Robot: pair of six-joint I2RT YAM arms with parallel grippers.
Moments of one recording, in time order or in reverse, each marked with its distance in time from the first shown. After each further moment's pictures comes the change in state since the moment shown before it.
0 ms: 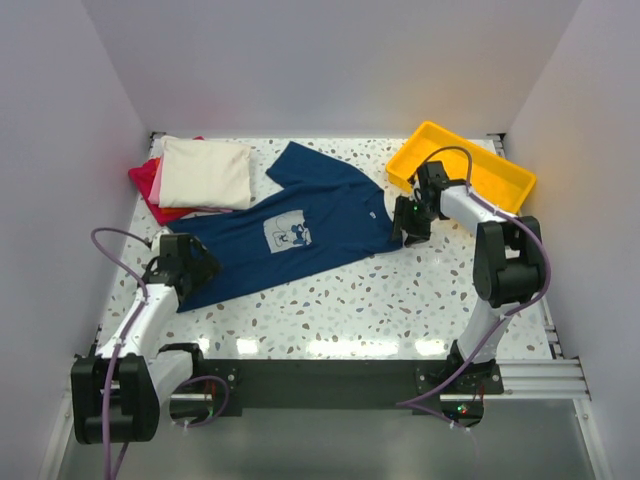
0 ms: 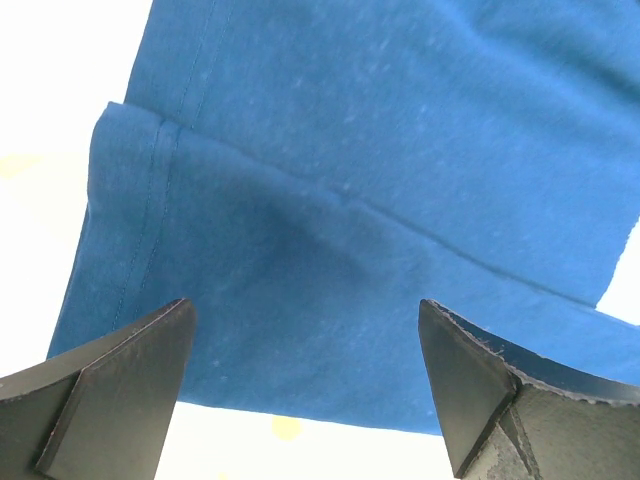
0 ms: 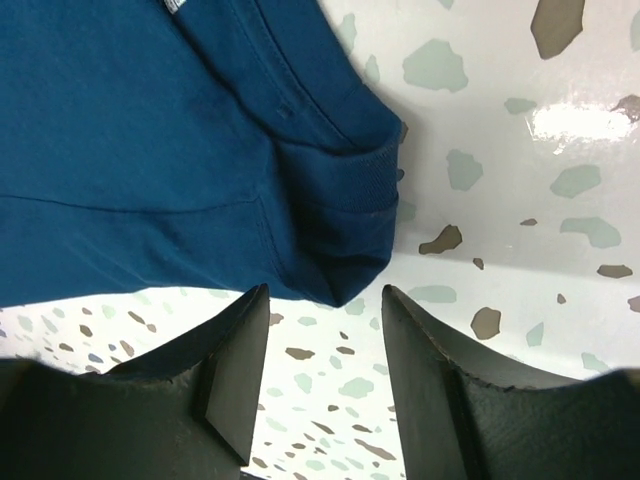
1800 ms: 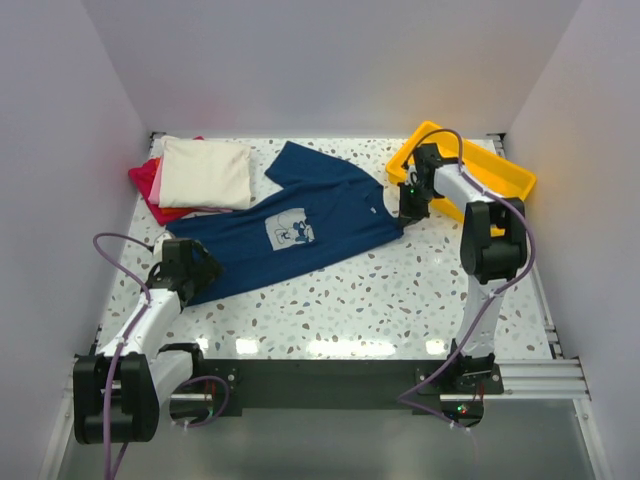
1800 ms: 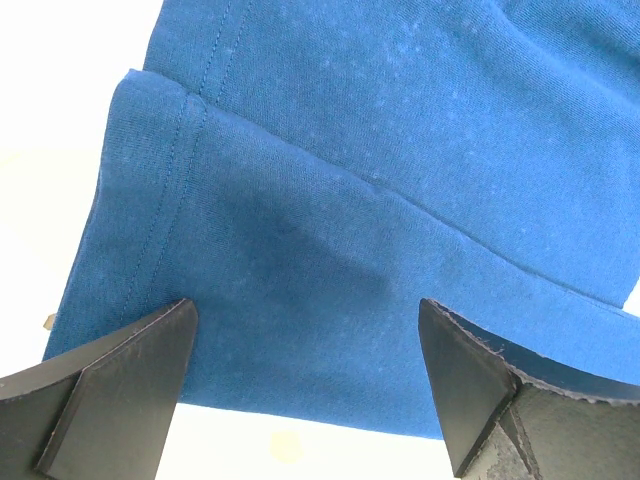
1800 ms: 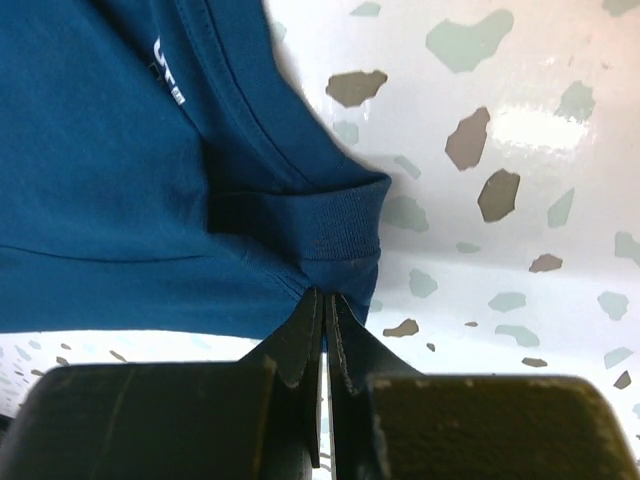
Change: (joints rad) left arm -0.005 0.002 -0.086 0.104 0.005 -0.018; right arm -0.020 0.208 0.297 -0.137 0.026 -0.127
